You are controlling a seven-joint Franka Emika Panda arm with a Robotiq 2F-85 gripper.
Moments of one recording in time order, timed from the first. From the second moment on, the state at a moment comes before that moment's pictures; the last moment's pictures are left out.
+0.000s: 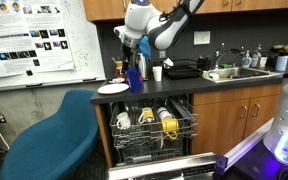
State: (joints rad) arm 0.23 0.16 0.26 -2.06 -1.00 2.77 0.21
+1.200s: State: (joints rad) arm 0.32 0.23 0.27 -2.02 -1.10 2.62 0.35
